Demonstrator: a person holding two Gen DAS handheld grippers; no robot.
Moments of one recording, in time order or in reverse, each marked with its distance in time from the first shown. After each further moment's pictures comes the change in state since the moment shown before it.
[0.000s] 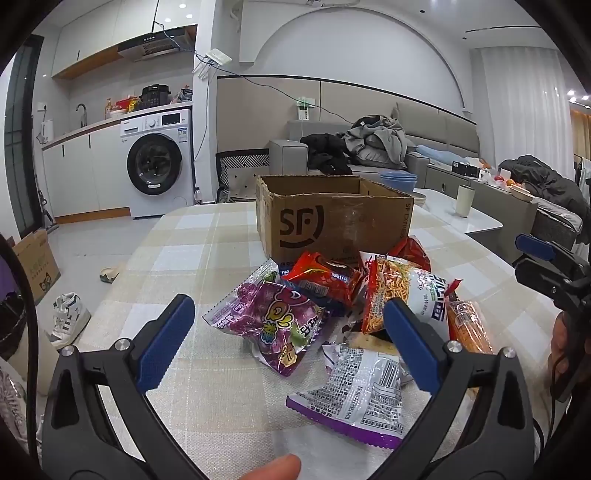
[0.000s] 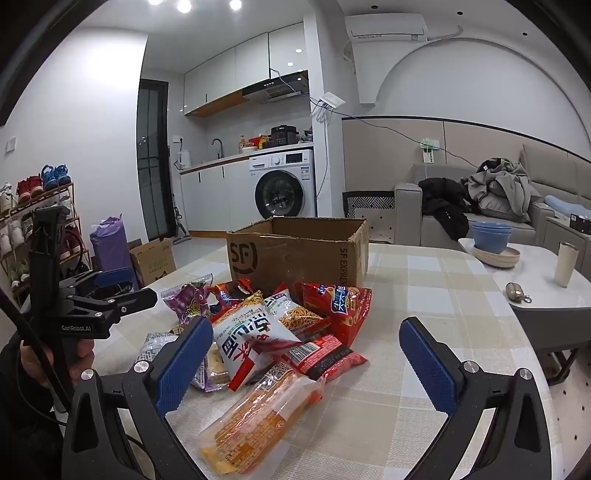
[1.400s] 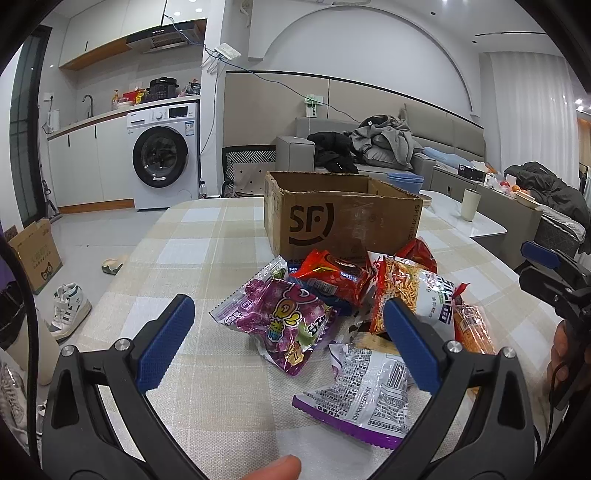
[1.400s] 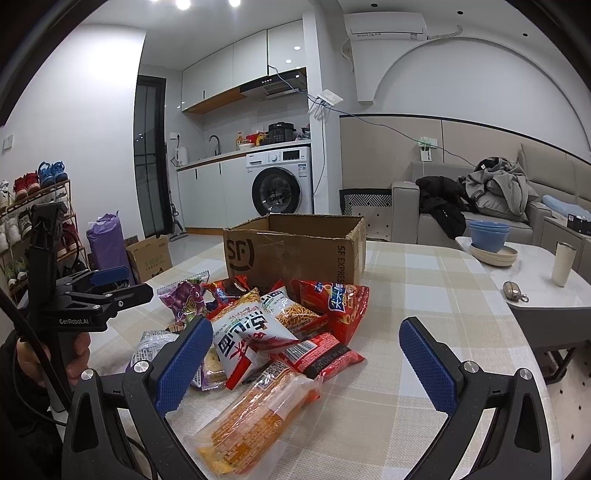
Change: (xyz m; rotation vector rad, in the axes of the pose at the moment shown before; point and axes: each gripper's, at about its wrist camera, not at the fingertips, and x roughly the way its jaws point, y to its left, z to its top) left arm 0.003 0.008 0.001 -0.034 0.012 0.015; right arm -0.005 0.001 -0.001 -0.004 0.010 -0.019
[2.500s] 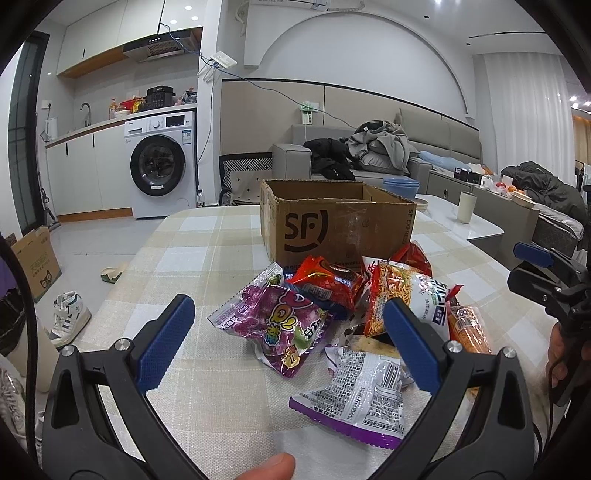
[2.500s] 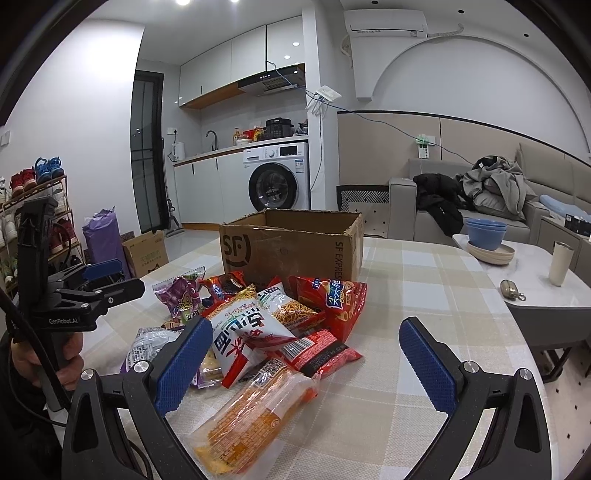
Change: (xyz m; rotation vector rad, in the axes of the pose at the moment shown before) left arm -0.009 -0.004 -0.001 0.017 -0.037 -0.011; right arm 0.003 -0.003 -0.002 -0.002 0.018 -0.015
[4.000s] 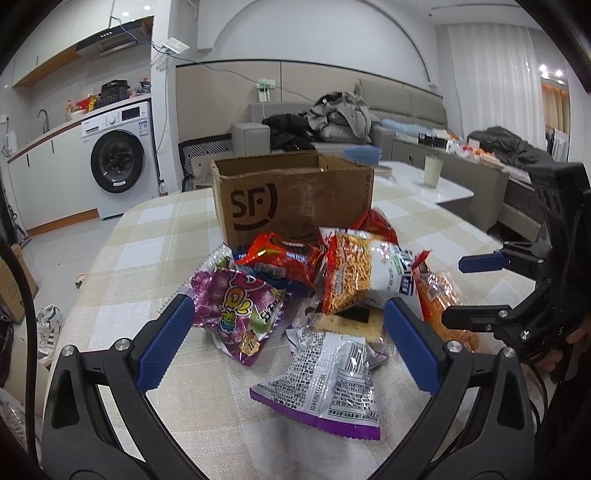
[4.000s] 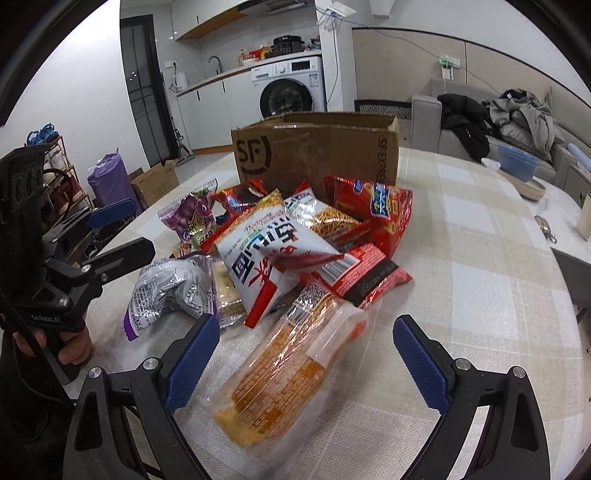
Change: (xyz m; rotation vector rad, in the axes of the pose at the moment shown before) left arm 0.015 -0.027 -0.004 0.132 0.122 -0.133; right arm 0.063 0.025 -0.016 0.032 0.397 0.078
